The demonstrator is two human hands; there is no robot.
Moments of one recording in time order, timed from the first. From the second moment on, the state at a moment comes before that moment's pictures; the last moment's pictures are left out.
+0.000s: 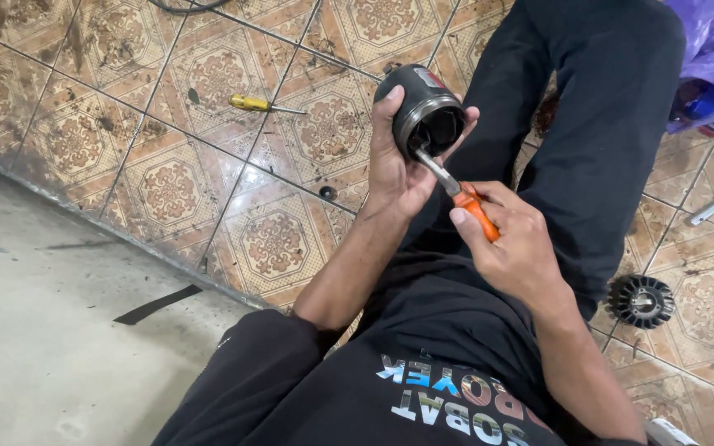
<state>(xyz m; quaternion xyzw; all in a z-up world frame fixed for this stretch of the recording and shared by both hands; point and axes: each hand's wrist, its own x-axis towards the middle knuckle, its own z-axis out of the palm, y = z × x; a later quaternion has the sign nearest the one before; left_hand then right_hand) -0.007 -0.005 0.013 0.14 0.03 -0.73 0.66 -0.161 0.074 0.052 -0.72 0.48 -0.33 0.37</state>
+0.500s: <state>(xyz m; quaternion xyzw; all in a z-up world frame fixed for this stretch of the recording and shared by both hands) -0.022 -0.005 -0.039 0.08 0.00 -0.78 0.63 -0.148 0.076 0.013 -0.41 0.29 -0.47 0.73</state>
